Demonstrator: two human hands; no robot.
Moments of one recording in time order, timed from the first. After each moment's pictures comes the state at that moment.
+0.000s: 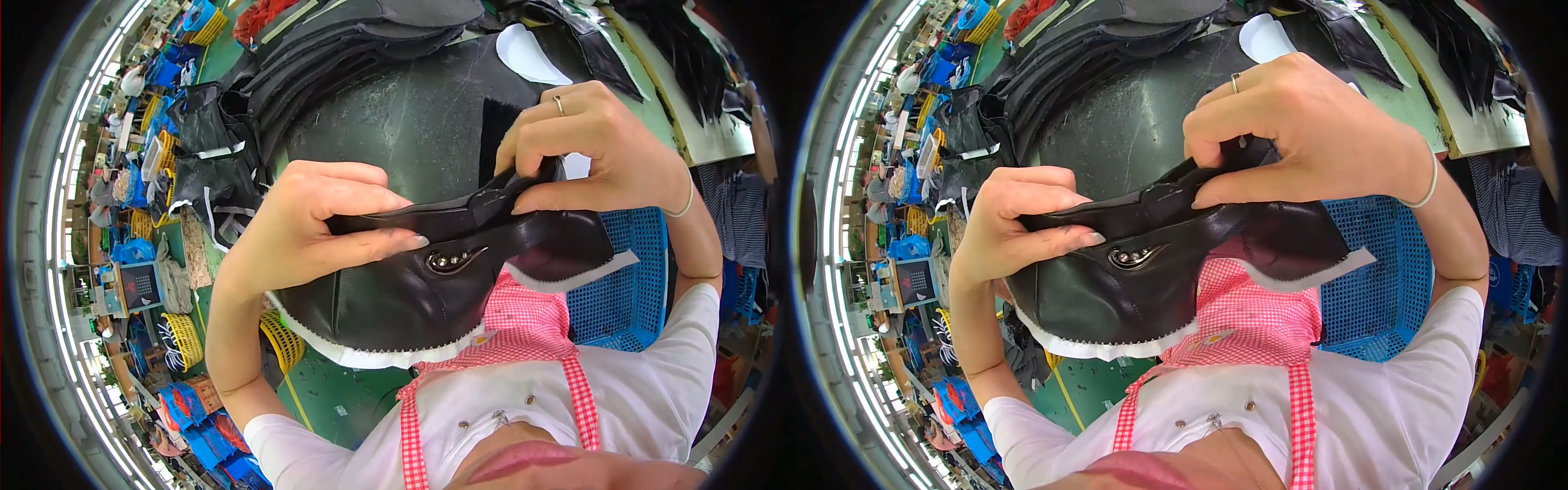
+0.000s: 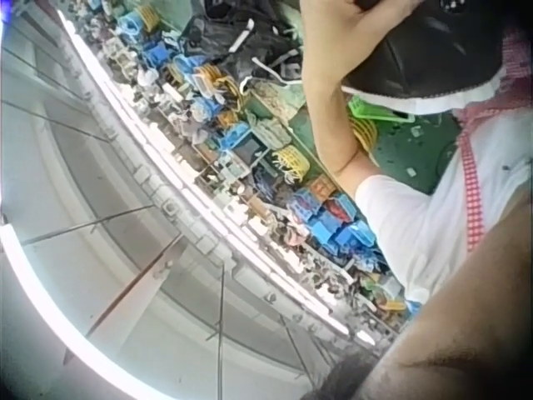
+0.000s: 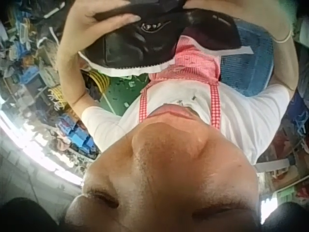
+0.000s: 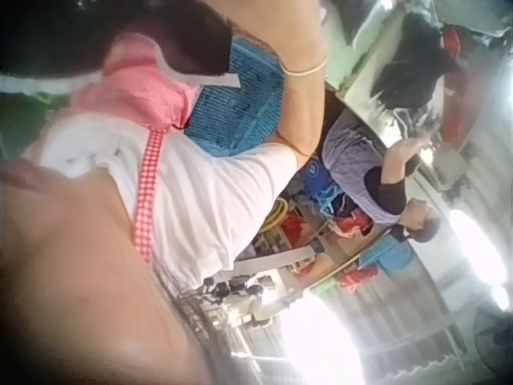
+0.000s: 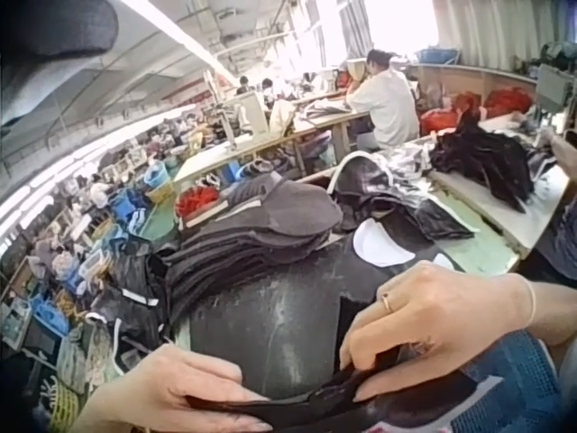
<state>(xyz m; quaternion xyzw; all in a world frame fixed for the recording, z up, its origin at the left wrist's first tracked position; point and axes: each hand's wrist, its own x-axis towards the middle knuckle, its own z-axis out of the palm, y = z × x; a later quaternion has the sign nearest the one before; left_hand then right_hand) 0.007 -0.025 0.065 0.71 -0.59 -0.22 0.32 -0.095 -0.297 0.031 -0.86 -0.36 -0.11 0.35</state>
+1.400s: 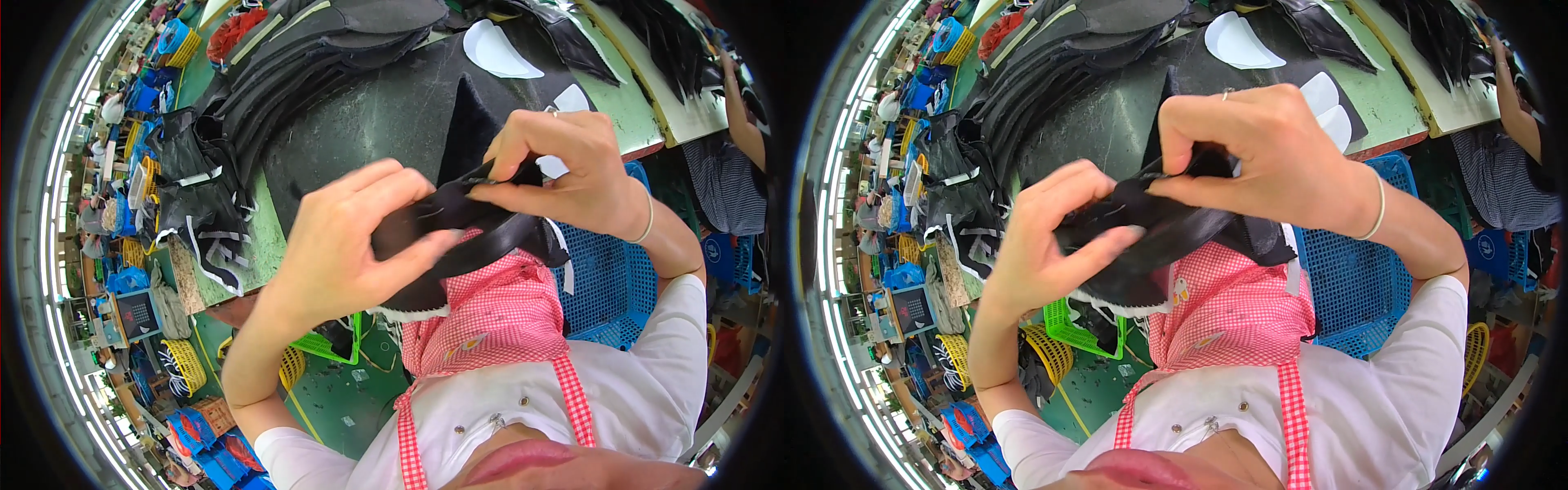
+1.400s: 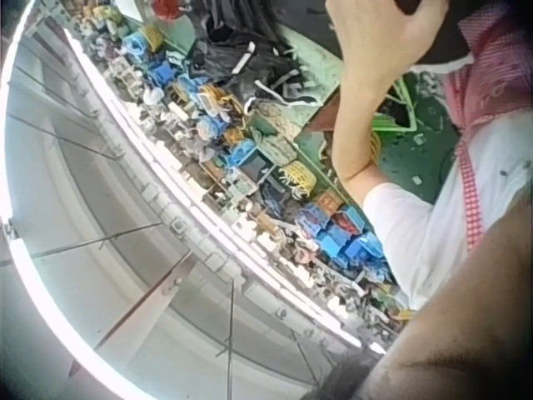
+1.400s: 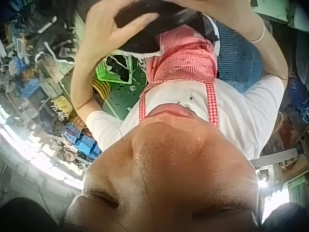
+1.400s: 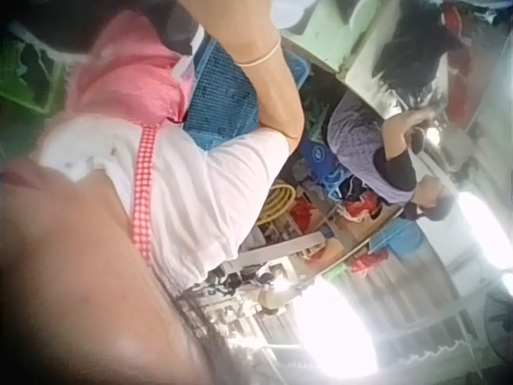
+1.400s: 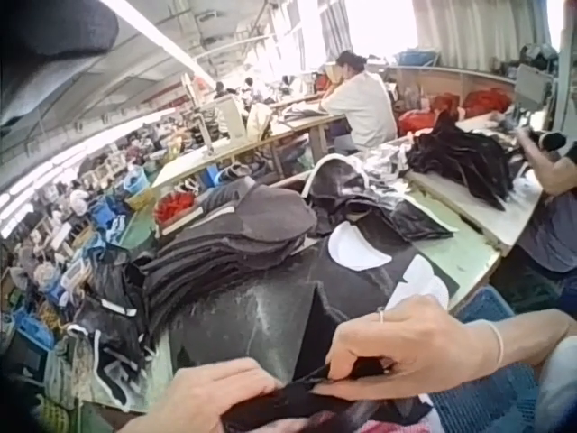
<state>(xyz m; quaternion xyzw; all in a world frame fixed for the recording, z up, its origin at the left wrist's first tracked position) -0.025 -0.065 0.036 0.75 -0.54 -0.08 0.38 -0.121 -0.279 0.005 -0.87 -0.19 -0.26 0.38</state>
